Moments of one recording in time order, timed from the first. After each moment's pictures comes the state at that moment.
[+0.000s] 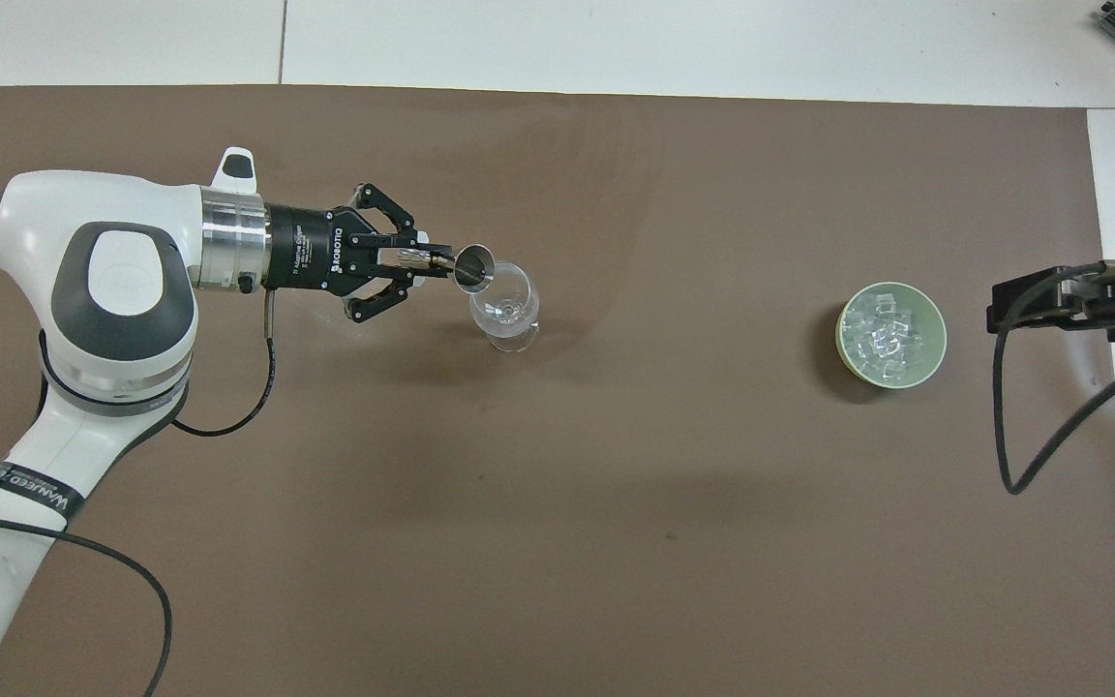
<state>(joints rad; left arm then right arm) -0.03 0.30 -0.23 -1.80 -1.10 2.09 -0.84 0.06 -0.02 -0.02 -1.52 -0.03 1.51 0.13</state>
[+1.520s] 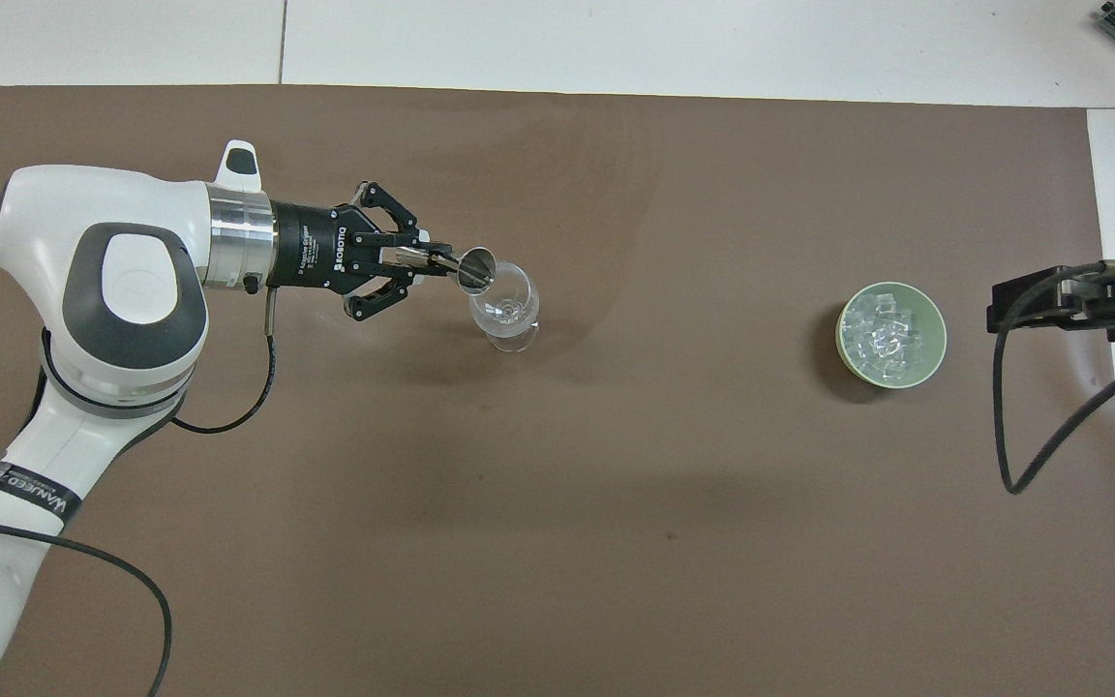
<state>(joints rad) -0.05 0.28 -0.23 -1.80 -1.02 2.14 -0.84 0.06 -0.02 -0.02 -1.52 -0.03 1.51 0.13</state>
